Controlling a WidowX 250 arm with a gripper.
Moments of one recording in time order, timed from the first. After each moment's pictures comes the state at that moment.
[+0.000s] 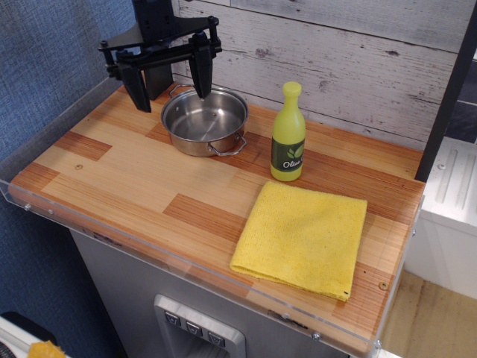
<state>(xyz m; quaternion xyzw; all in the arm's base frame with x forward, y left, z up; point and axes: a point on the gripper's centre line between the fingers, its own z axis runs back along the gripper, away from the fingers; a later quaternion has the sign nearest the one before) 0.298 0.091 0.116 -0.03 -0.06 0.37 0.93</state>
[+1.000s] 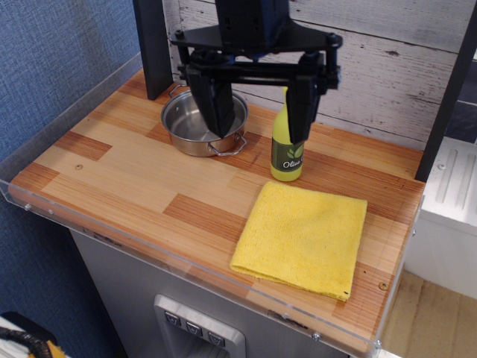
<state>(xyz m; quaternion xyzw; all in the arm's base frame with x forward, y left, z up) 0.240 -0.047 0.164 -0.06 -0.06 0.08 0.99</state>
